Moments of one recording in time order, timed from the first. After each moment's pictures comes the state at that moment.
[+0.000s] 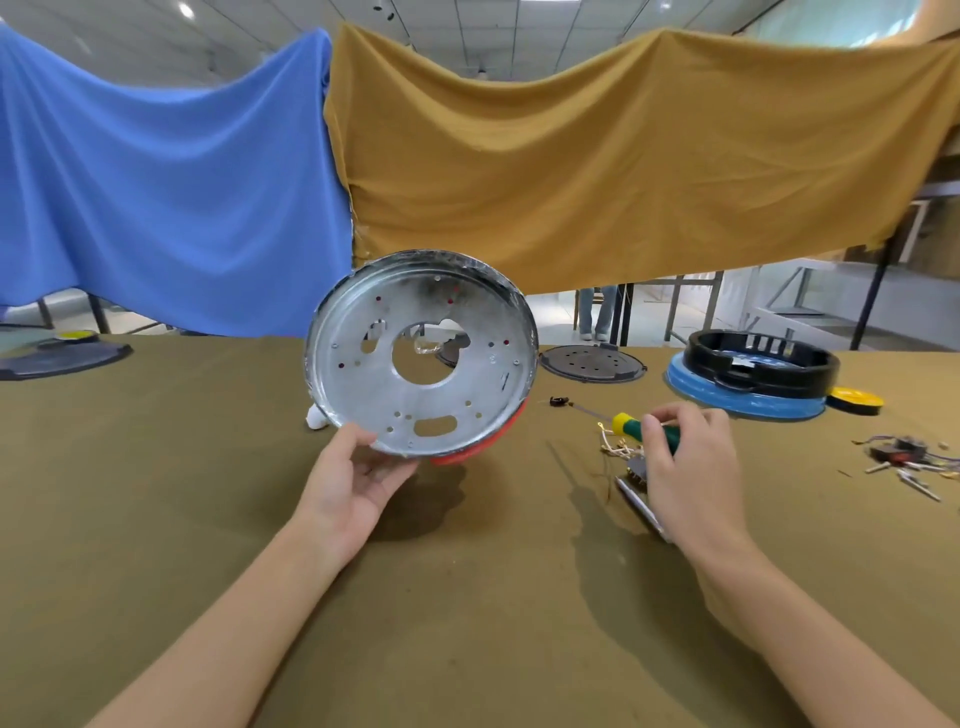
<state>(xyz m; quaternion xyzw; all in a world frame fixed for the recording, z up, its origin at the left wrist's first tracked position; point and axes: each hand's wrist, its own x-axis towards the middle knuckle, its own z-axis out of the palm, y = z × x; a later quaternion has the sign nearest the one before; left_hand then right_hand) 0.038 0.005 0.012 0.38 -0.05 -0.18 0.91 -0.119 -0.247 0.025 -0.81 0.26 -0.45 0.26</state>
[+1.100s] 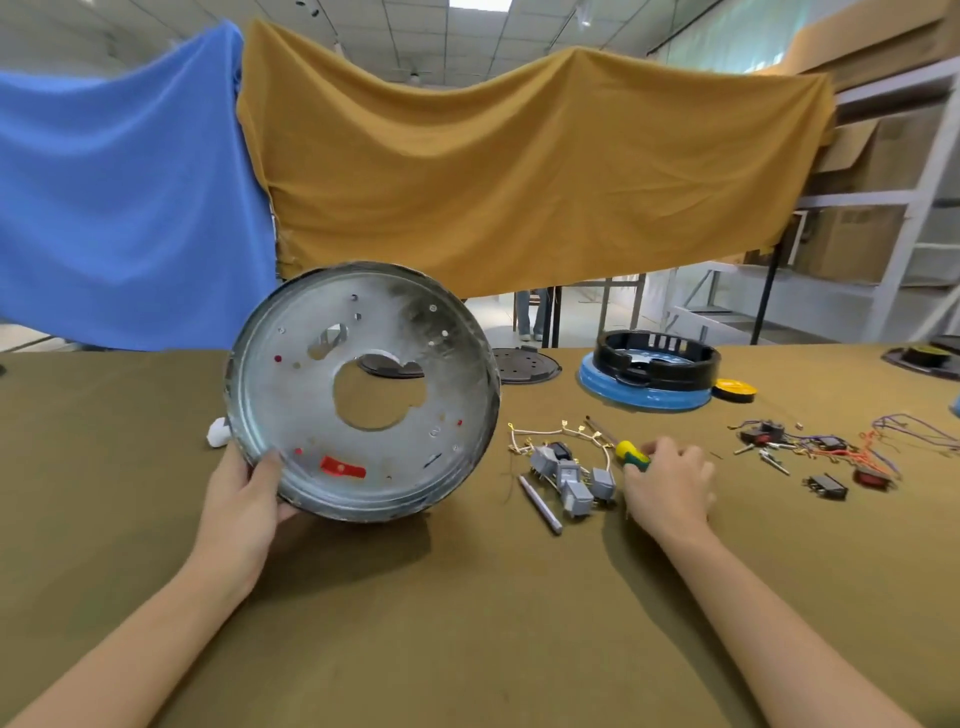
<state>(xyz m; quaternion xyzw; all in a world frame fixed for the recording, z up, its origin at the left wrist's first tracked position) 0.026 -0.005 -0.001 0.62 -0.16 0.03 0.77 -0.157 -0.334 0.003 -0.80 0.48 -0.29 0.20</state>
